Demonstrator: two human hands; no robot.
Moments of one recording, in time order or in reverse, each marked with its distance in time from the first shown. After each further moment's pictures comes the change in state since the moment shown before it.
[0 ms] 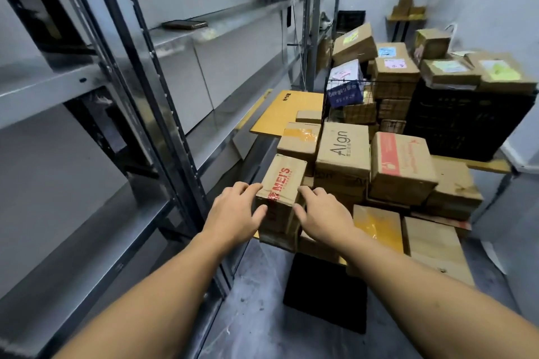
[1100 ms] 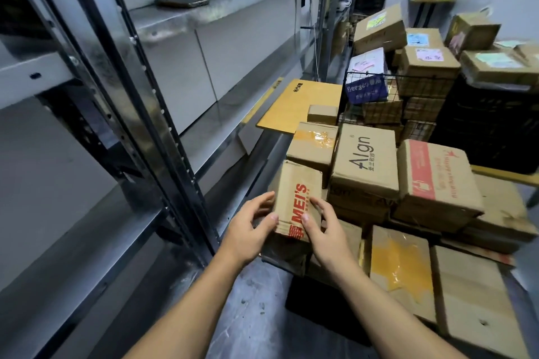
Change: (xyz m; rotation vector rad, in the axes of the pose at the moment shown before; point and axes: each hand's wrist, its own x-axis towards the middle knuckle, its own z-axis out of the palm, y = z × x) left_hand 0.053 -0.018 0.062 -0.896 0.030 -0.105; right_hand 0.056 0.013 0.062 0.981 0.133 0.155
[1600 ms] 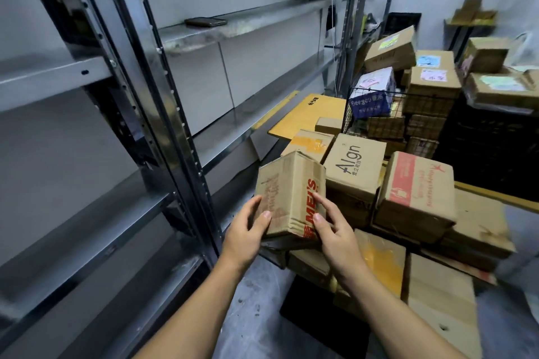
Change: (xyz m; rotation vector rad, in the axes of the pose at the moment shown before) left_hand -0.053 0.043 0.059 -0.137 0.251 -0.183; right_hand -0.027 -0.008 -0.085 0.184 -0.199 -0.097
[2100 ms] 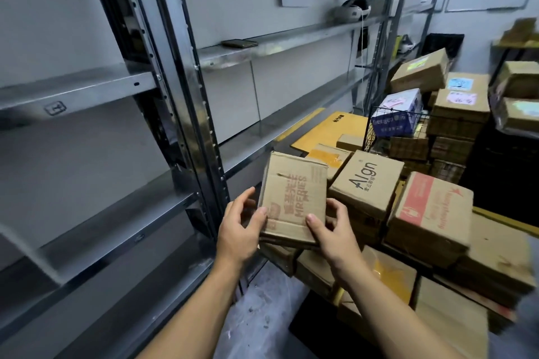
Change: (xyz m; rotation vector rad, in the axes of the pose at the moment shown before) left_hand -0.029 0.032 -0.003 0.084 0.351 0.198; right_hand 0.002 -0.028 -0.004 0.044 -0.078 0.103
